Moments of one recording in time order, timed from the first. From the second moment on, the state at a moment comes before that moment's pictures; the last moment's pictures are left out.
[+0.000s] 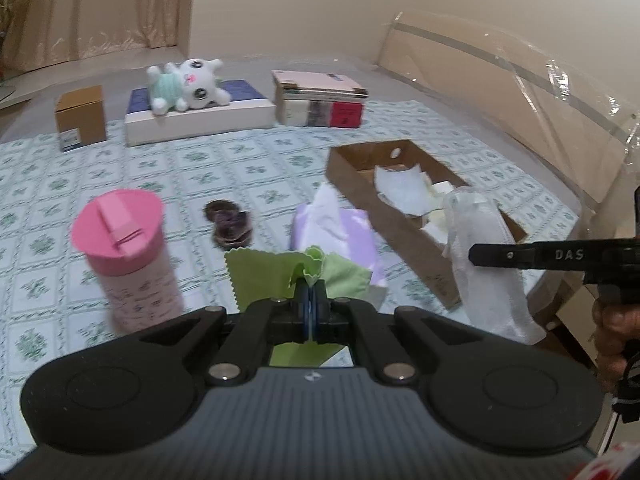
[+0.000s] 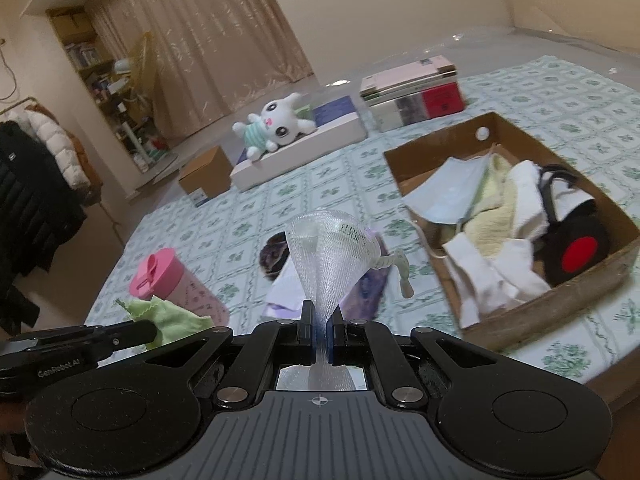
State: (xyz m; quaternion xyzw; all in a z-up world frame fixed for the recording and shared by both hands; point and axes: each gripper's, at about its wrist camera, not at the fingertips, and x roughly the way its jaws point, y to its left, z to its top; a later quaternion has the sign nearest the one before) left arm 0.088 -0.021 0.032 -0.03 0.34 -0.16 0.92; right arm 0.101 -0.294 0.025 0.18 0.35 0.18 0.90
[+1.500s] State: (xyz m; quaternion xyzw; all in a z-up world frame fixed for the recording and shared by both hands) left arm 0.264 -0.213 0.052 -0.03 0.33 -0.28 0.90; right arm 0.209 -0.434 0.037 0.05 0.33 0.10 0.94
